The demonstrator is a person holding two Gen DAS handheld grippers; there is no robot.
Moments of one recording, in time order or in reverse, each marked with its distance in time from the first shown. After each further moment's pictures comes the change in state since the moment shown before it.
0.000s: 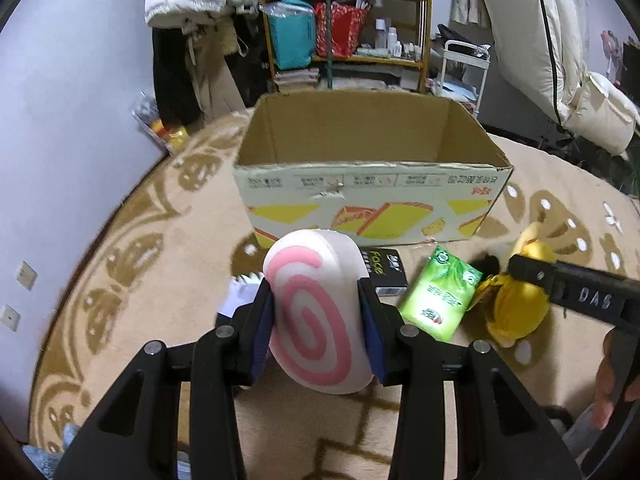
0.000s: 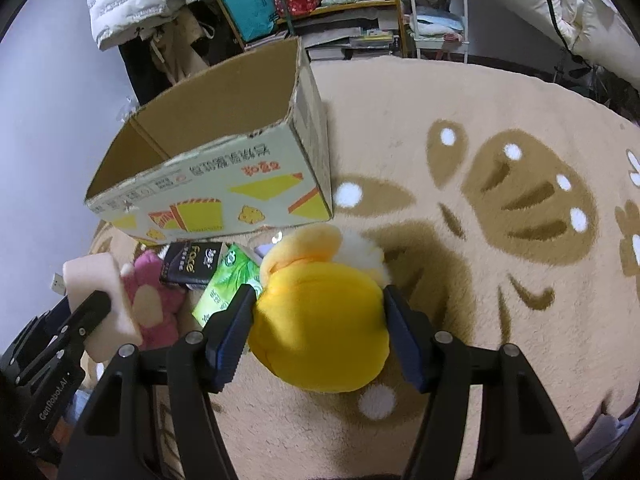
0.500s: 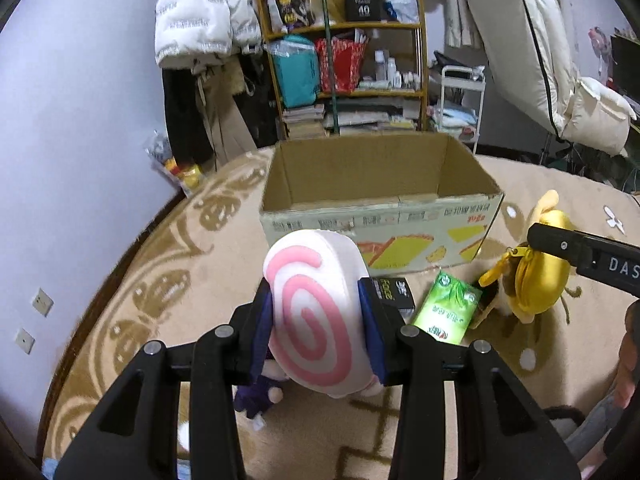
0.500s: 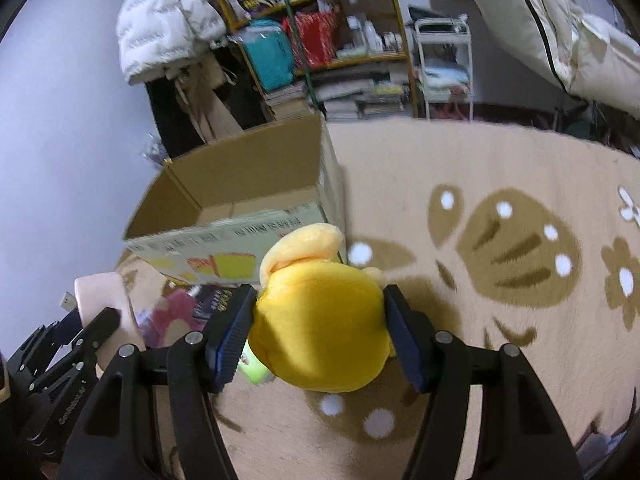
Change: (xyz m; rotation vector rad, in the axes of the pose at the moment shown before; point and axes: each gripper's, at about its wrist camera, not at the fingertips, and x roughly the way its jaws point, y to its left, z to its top) left arm -0.034 0.002 0.003 0.042 -0.139 0.043; right arm -0.048 0.013 0.006 -0.046 -0.192 0.044
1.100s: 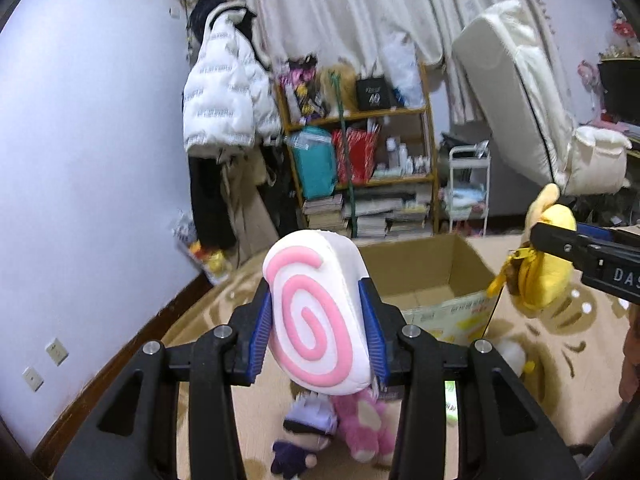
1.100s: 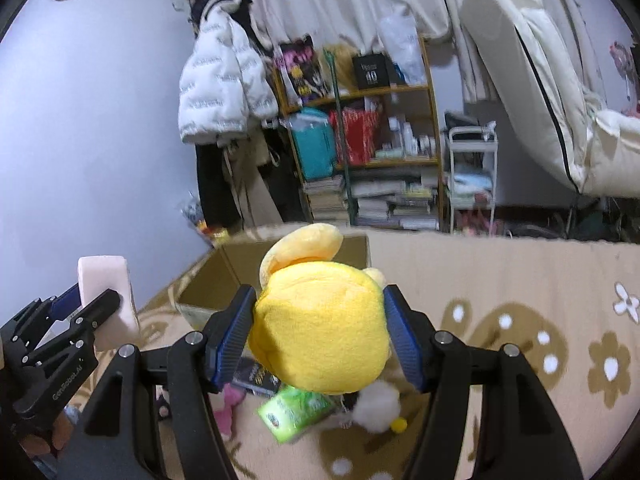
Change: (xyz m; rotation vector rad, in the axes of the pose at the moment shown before) left arm -0.051 0.013 0.030 0.022 -0.336 0.063; right arm -0.057 0.035 0.024 -0.151 -0.344 0.073
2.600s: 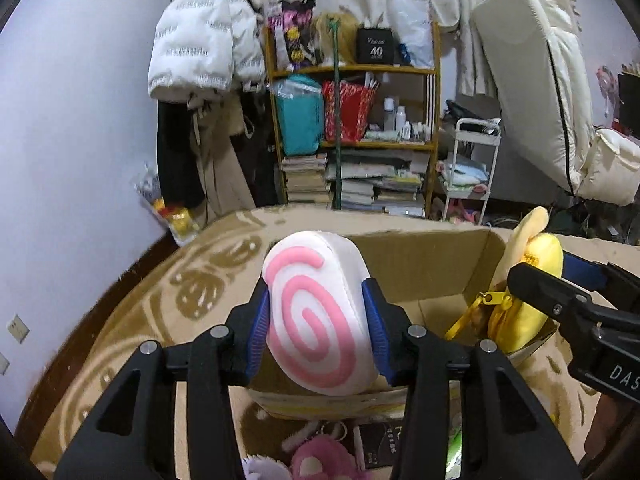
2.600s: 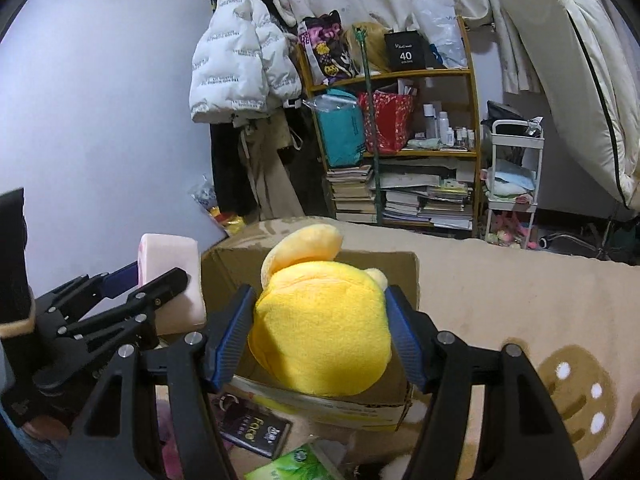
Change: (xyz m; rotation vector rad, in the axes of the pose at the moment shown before) left arm 0.150 -0.012 0.002 -0.098 0.208 -0.076; right arm 0.110 0.002 0.012 -0.053 0.074 0.083
